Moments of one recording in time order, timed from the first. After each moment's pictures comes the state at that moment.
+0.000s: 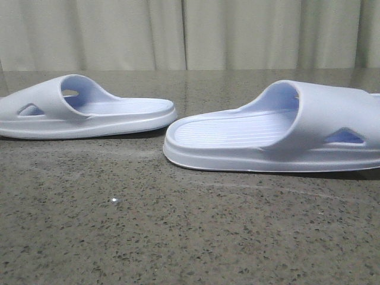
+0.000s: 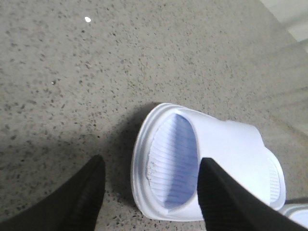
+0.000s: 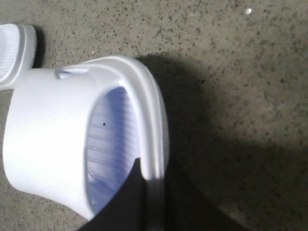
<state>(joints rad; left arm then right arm) 0.35 1.41 -0.82 -1.18 0.93 0.83 -0.31 1.21 -0.65 1.01 1.01 -0.83</state>
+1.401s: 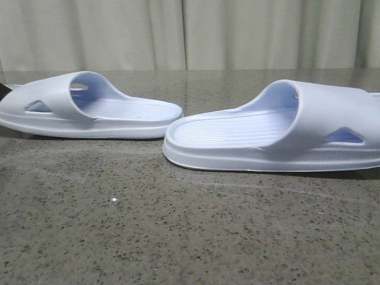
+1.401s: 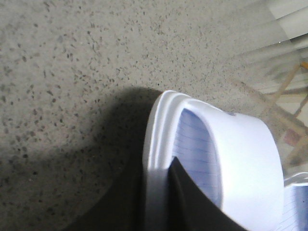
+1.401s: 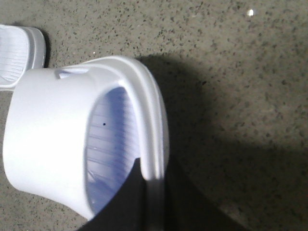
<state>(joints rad) 0.28 1.64 -0.88 -1.33 1.03 1.03 -0.31 1.21 -0.65 1.01 1.00 -0.84</state>
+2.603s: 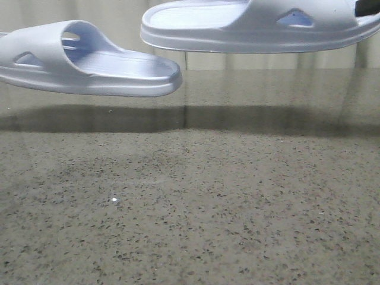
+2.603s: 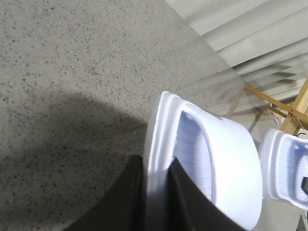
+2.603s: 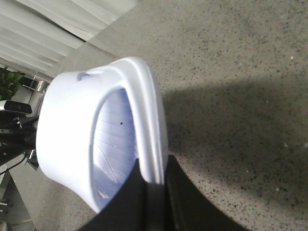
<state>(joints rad) 0.34 1.55 -0.88 -1.44 1.17 1.04 -0.31 1.28 -0.77 1.42 1.11 -1.04</state>
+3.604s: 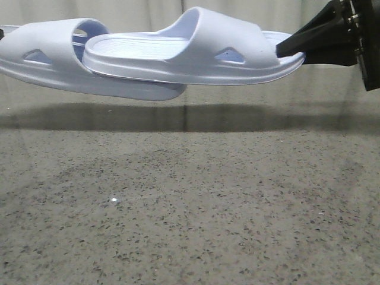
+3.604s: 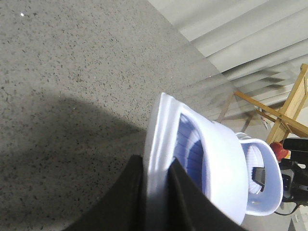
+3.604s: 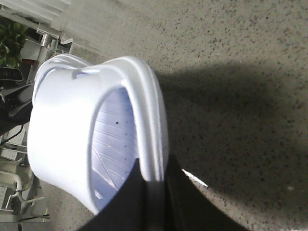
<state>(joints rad) 0.31 1.55 -0.88 -1.49 1.17 1.04 -0.07 1.60 -0.95 1.45 1.07 -1.08</state>
